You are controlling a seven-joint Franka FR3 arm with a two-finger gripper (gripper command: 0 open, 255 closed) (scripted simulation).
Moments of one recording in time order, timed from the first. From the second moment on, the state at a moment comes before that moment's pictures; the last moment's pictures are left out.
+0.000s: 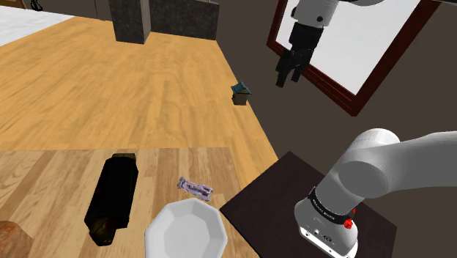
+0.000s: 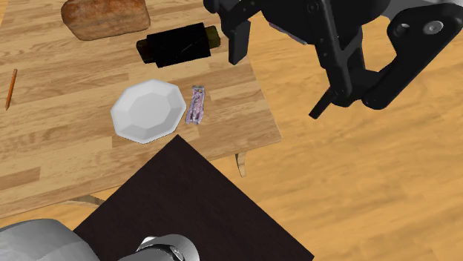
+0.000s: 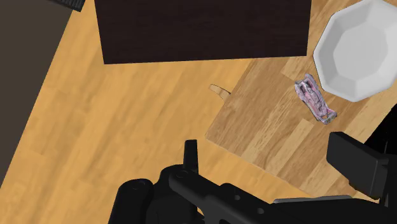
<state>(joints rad) 0.00 -0.82 0.00 -2.42 0.01 1.58 0.00</state>
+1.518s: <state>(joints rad) 0.22 -0.40 0.18 -2.71 0.19 2.31 -0.06</state>
